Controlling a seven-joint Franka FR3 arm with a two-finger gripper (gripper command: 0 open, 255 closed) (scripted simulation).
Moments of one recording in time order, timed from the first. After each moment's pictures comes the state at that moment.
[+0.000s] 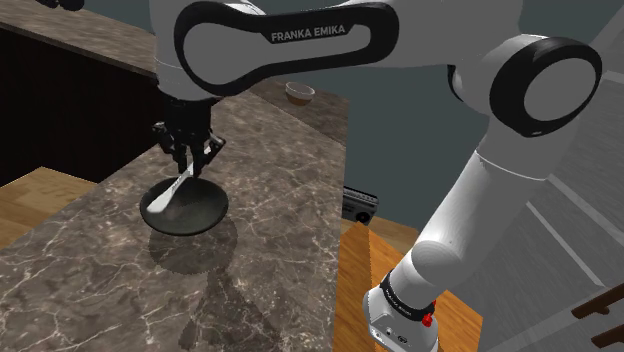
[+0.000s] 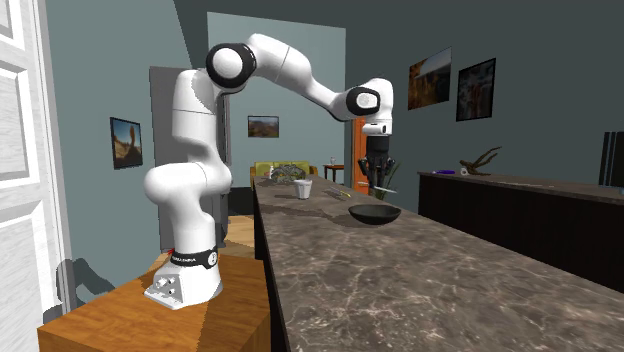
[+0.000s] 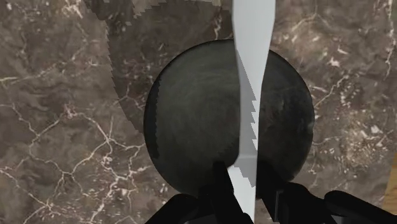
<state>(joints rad) -0.13 0.12 0.72 -1.86 -0.08 1.93 1.57</state>
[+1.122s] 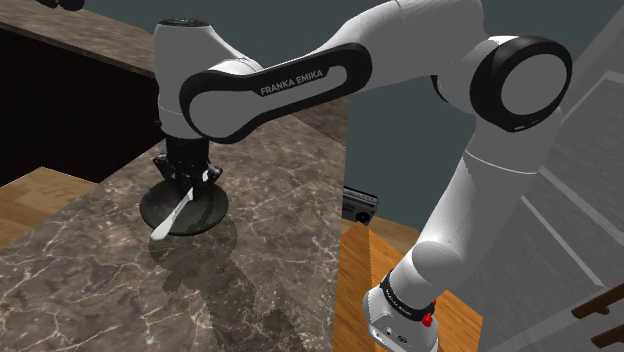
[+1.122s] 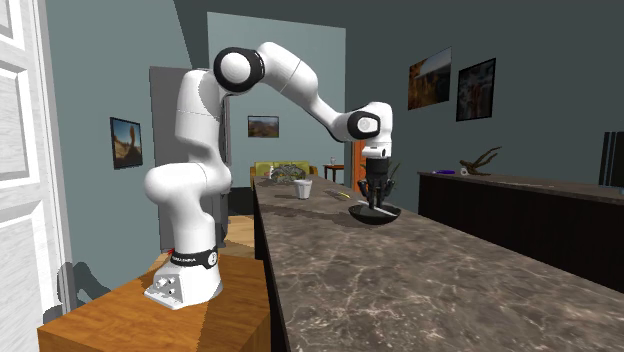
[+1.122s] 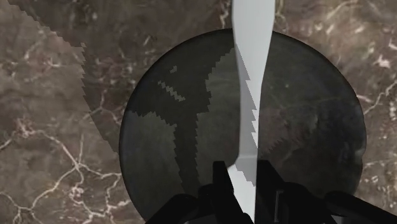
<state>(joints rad) -0.11 0.20 0.71 -1.97 -0.14 2.10 1.62</state>
